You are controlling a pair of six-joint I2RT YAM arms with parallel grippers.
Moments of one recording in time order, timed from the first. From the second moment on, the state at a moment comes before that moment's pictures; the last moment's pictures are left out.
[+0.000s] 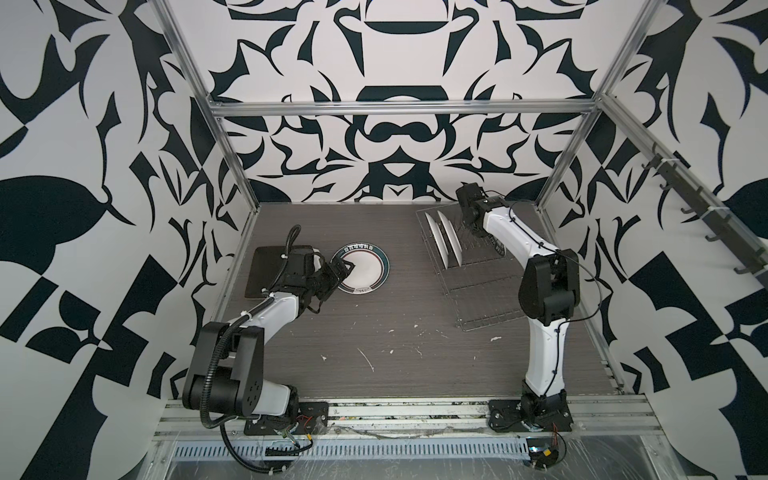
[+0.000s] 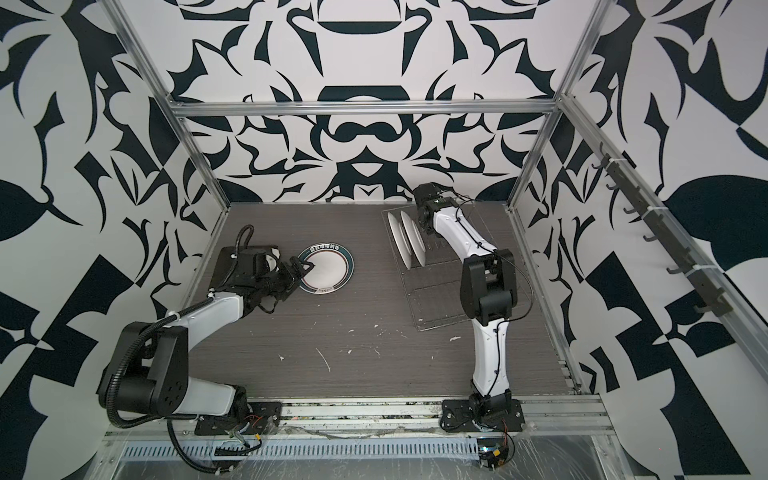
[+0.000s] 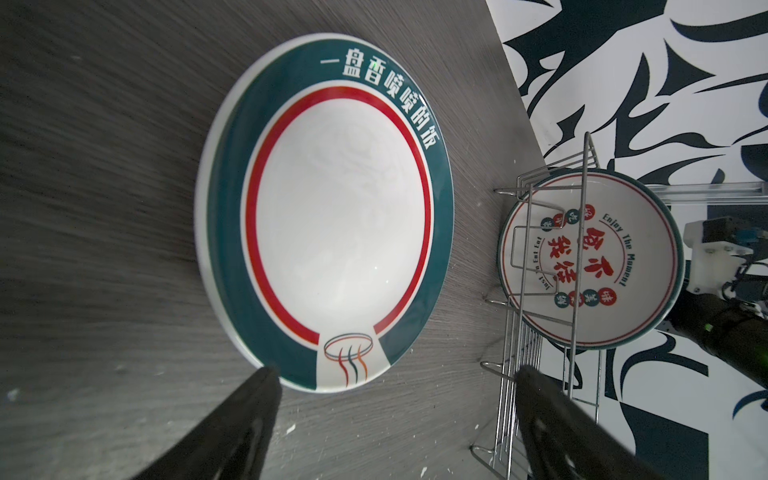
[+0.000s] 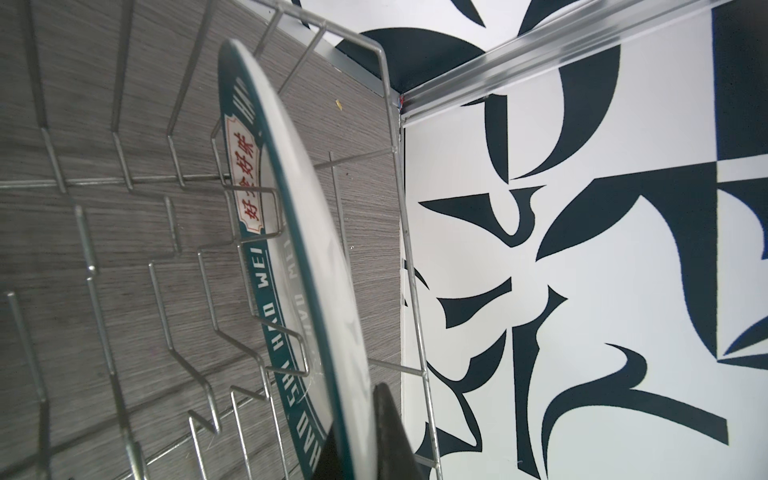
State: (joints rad) left arm -0.17 1.43 0.68 0.05 0.45 -0.89; right arm 0.26 2.10 1.88 -0.87 0.84 -0.13
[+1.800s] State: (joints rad) left arm -0.22 1.26 0.68 -0.03 0.41 -0.88; right arm 0.37 1.91 1.84 -0.80 1.03 -0.32
